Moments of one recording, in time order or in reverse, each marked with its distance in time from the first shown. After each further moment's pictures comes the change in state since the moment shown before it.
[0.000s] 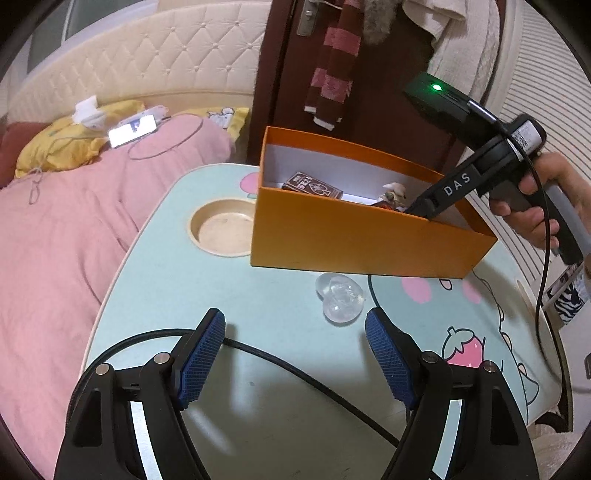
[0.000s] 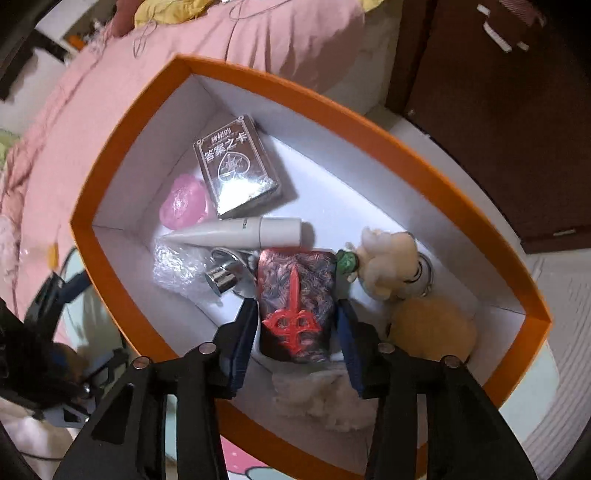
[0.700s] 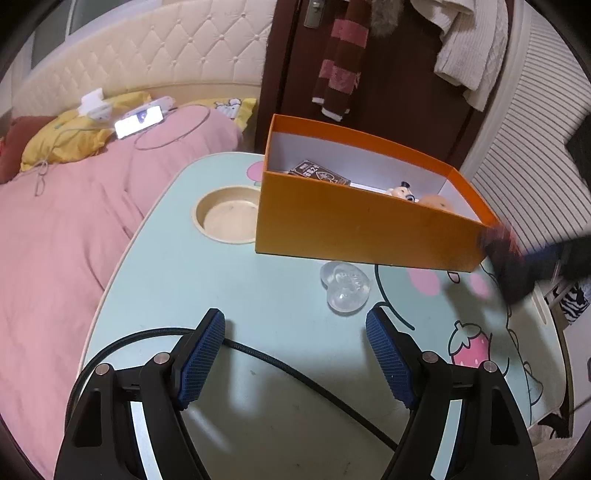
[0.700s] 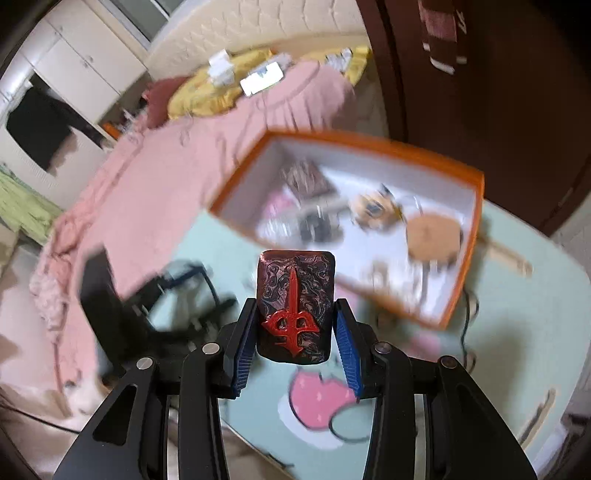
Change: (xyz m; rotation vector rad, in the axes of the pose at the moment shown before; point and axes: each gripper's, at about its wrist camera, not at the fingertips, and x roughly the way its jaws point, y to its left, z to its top) left arm 0.001 0.001 -0.005 -0.008 0.023 0.028; right arm -0.049 0.044 -0.126 0.152 -0.325 0.107
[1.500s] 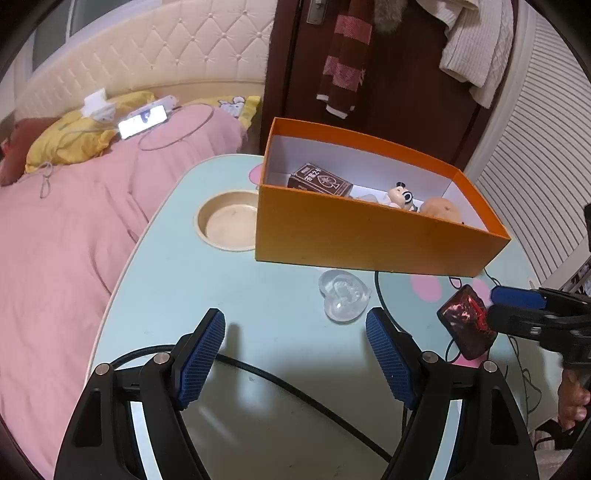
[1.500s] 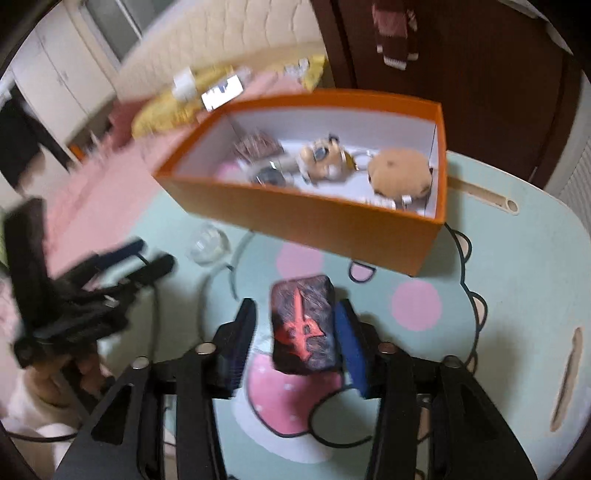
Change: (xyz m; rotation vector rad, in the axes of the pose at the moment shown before) left arm 0.001 -0.007 0.009 0.006 0.025 0.031; right arm 0.017 -0.023 -0.062 0.081 -0.217 -0.041
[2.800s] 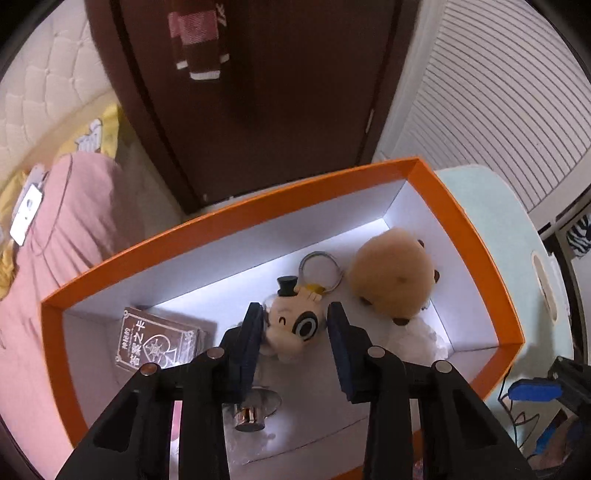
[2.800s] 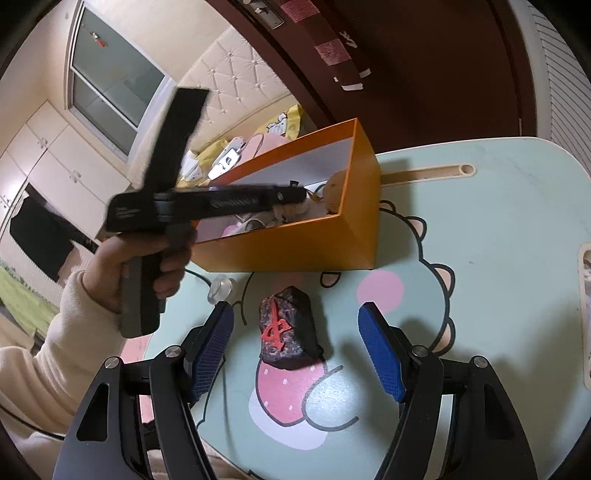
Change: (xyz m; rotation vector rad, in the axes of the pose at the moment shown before) left arm 0.113 -0.117 0.119 0.413 0.294 -0.107; right arm -0.034 -0.051 -0.030 0.250 -0.180 0.140
